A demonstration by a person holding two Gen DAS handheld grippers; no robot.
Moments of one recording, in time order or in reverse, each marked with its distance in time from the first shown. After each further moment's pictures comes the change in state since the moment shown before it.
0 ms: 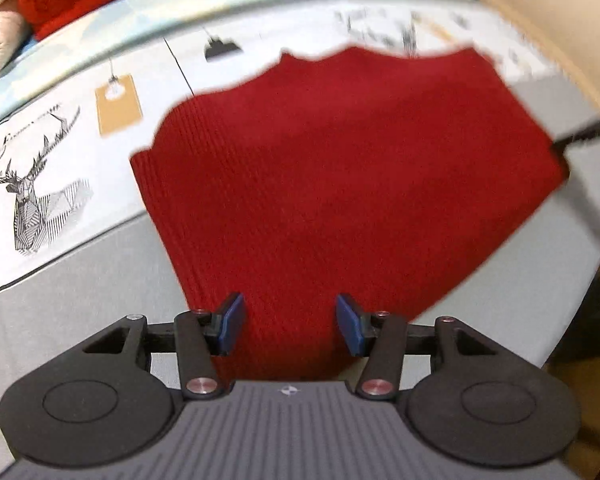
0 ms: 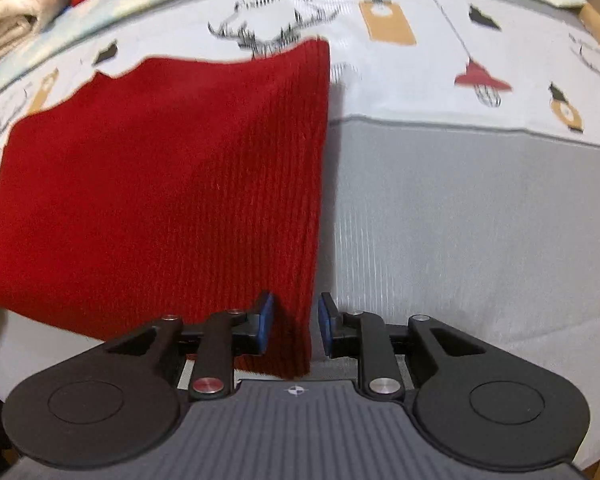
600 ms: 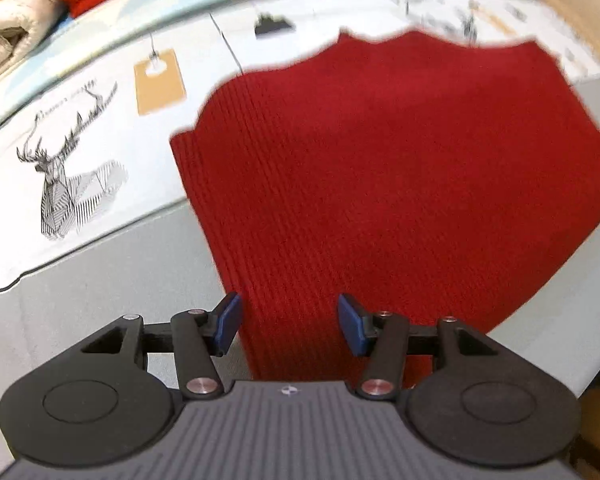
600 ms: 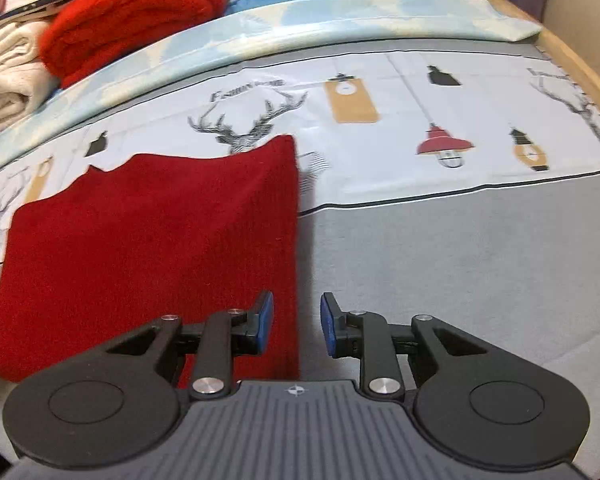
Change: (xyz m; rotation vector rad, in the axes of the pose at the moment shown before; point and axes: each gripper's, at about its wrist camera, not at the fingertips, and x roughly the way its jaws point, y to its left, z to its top) left arm 0.040 0.010 0.018 -0.021 0.098 0.153; right arm -0.017 -0.010 0.008 0.049 -0.157 0.003
